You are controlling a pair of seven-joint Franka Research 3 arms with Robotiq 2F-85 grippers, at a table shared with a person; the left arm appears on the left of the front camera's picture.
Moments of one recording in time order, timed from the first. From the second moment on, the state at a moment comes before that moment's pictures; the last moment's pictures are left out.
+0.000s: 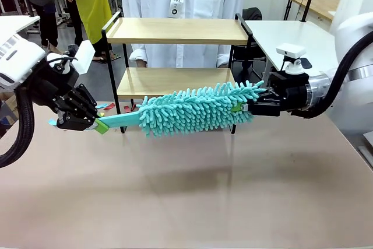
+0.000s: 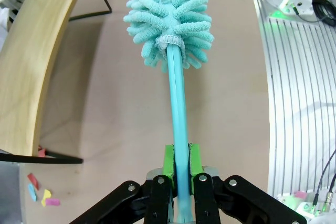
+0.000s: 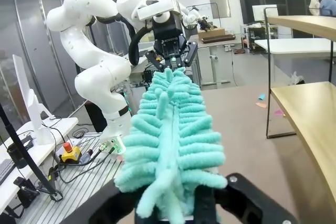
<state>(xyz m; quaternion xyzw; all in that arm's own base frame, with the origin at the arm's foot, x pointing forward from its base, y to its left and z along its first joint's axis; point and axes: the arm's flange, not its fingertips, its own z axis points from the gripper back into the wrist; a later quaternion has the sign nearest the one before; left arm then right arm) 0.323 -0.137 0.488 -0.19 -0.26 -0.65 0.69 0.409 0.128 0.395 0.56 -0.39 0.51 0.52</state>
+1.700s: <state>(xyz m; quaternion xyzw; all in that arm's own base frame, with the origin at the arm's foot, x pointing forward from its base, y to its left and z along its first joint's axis) 0.313 -0.066 0.534 -0.29 -0.34 -0.59 0.67 0.408 0.128 0.392 0.56 -0.40 0.52 0.51</state>
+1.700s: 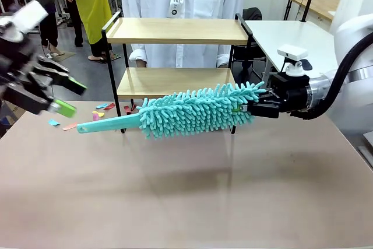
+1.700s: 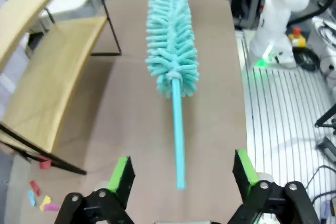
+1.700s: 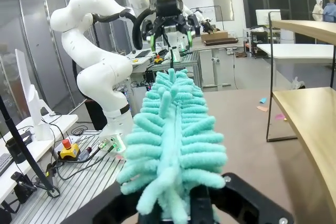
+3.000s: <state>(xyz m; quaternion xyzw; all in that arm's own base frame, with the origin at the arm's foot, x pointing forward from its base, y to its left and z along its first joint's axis) 0.298 0.041 0.531 -0.34 -0.43 -0.54 0.63 0.399 0.109 0.480 0.55 -0.50 0.49 0.45</state>
